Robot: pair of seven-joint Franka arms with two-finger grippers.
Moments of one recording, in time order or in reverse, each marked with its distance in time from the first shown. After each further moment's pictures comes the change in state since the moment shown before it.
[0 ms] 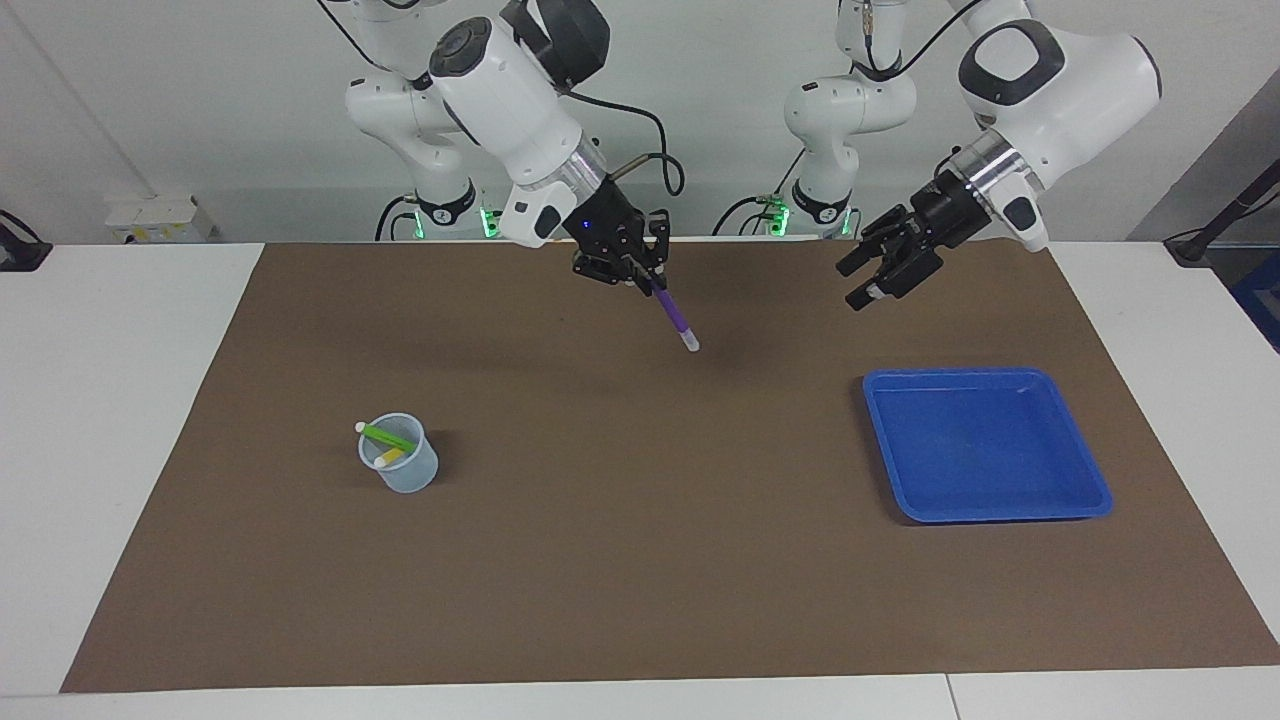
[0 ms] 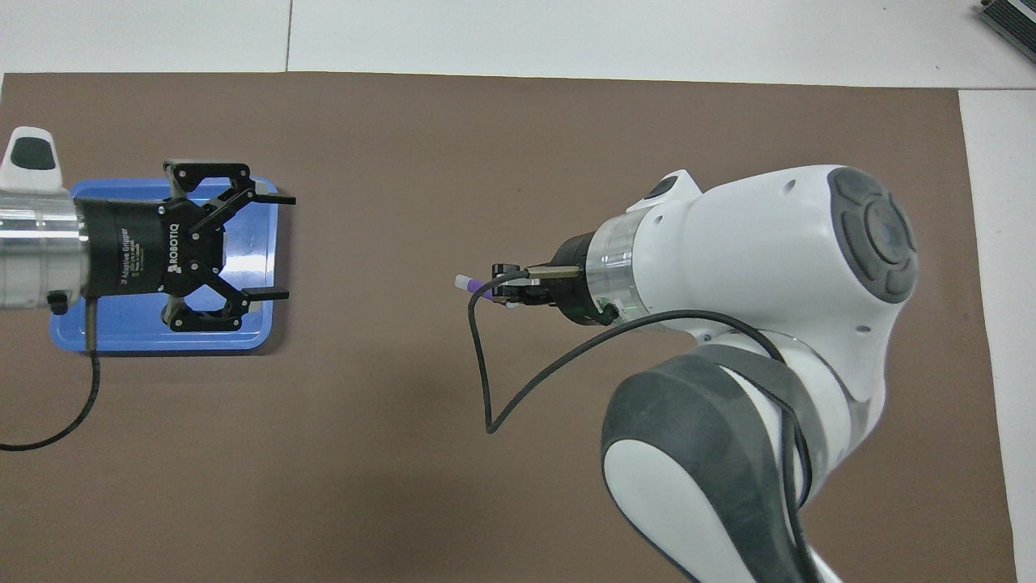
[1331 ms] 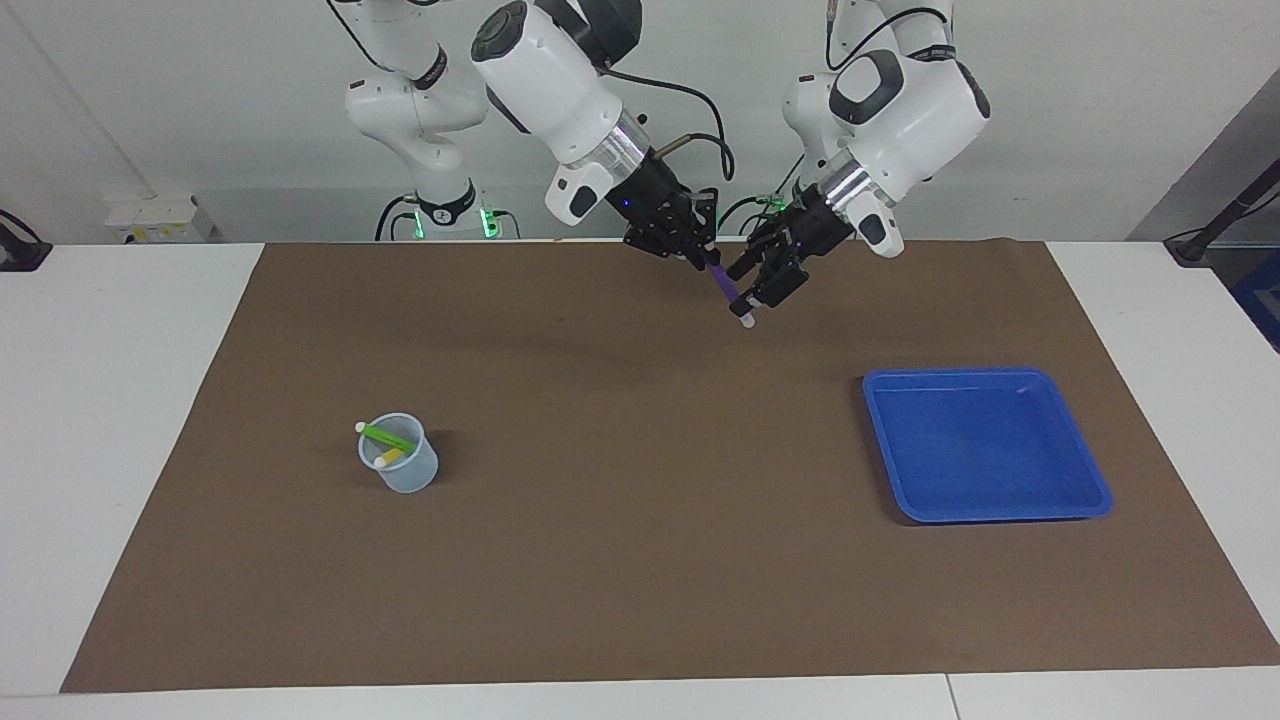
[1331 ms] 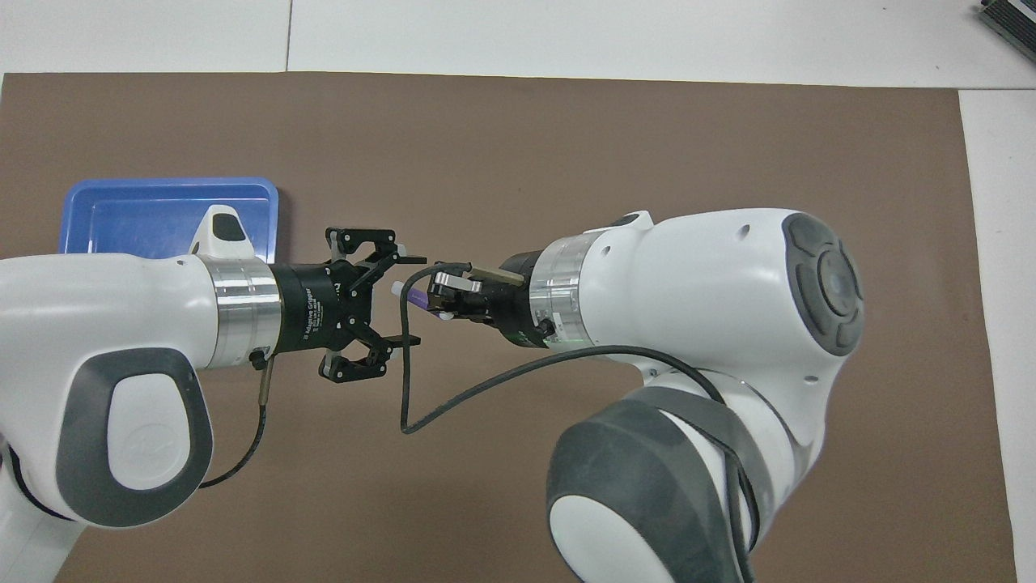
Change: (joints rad) left arm -0.255 -0.035 -0.006 -0.167 -0.003 0.218 -0.214; right arm 0.057 0.003 0.020 0.000 0.092 0.112 0.248
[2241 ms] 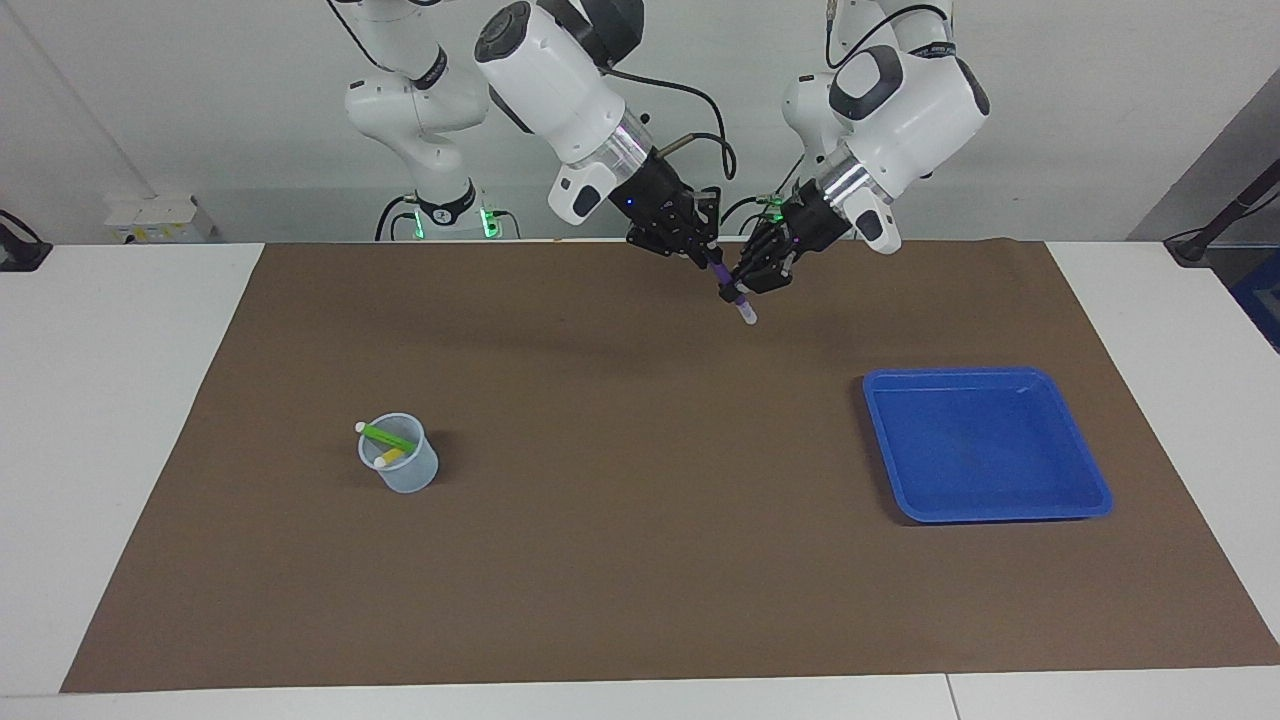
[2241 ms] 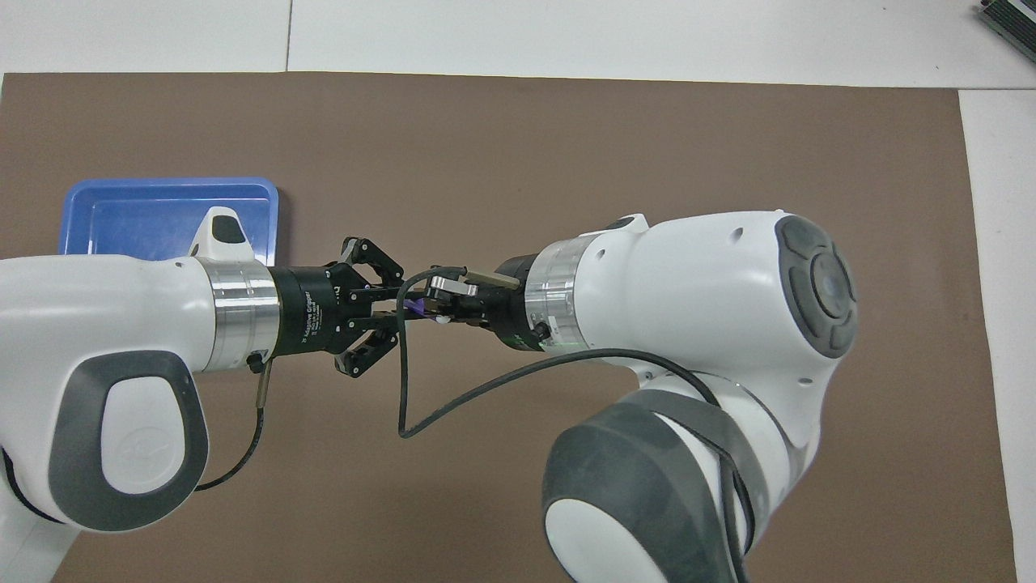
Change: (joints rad) left arm 0.000 -0.006 0.006 0.001 -0.001 -0.004 0.001; right arm 0.004 0.001 0.002 -0.001 0.004 -0.001 0.001
